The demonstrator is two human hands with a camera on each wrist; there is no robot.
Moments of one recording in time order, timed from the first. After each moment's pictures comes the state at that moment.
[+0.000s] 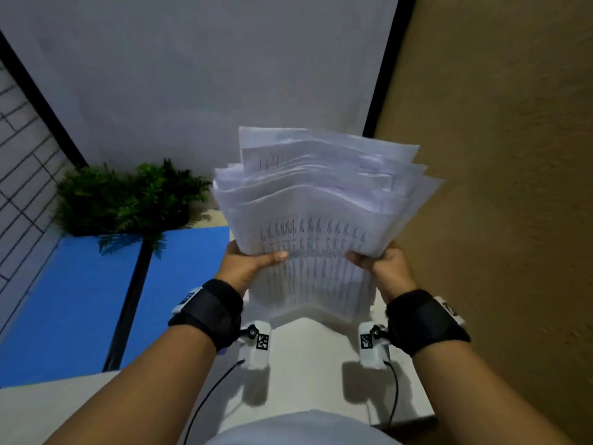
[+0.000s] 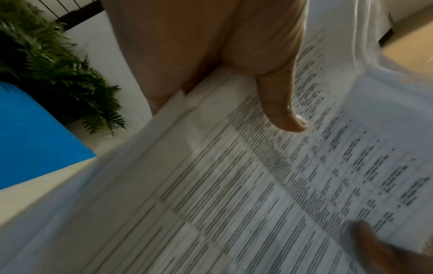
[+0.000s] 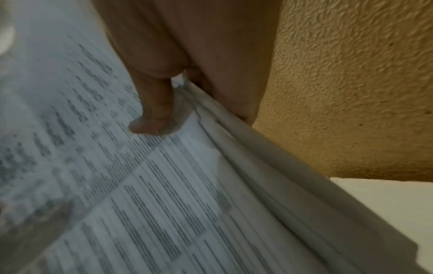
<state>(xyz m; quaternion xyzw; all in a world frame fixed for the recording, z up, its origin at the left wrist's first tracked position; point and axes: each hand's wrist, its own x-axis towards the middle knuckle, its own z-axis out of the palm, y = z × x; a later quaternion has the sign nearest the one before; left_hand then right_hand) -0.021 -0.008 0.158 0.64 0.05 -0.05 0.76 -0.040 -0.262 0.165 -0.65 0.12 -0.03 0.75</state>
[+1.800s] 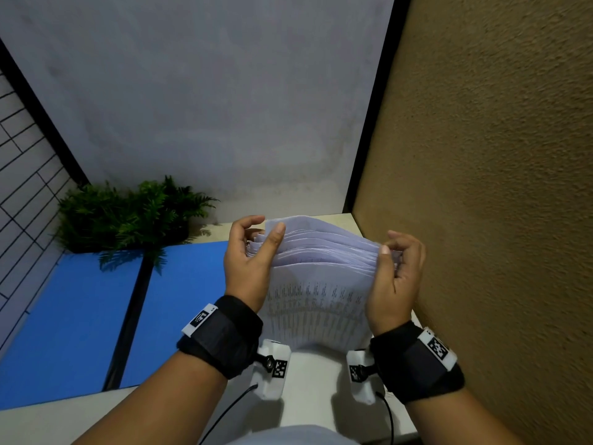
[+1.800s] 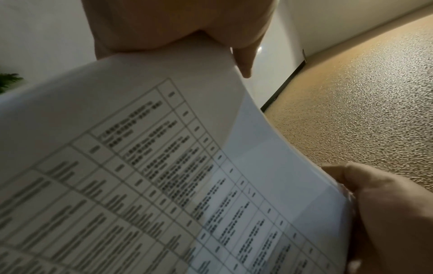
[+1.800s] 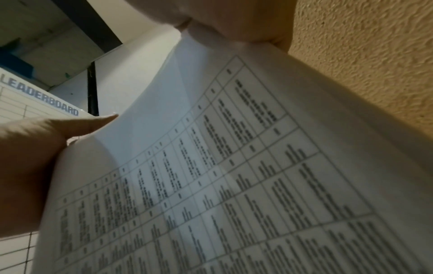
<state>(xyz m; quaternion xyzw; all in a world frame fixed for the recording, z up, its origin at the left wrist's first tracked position) -0.041 -0.030 0.203 0.67 0.01 0.19 0.71 -0.078 -0.219 0.198 -0.74 0.04 -0.43 0.52</state>
